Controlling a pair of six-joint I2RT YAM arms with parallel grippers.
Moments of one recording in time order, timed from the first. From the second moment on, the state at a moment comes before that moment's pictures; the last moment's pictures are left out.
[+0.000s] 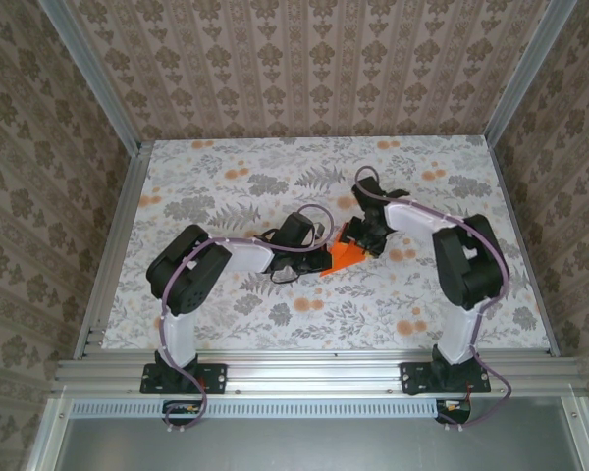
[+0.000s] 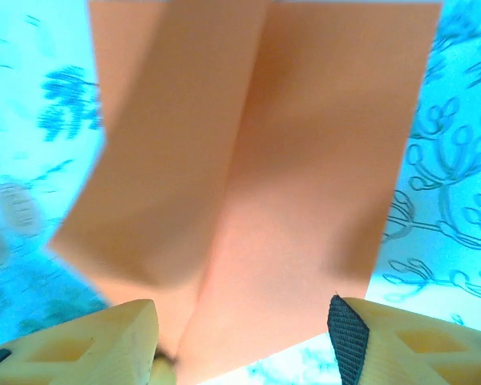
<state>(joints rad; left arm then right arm) -0.80 1.94 1.00 0.09 0.43 -0.77 0.35 1.82 1.21 -0.68 -0.18 0.78</state>
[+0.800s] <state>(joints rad) -0.80 1.95 1.00 0.08 0.43 -0.77 0.35 1.83 0.90 -0.14 -0.54 0.74</state>
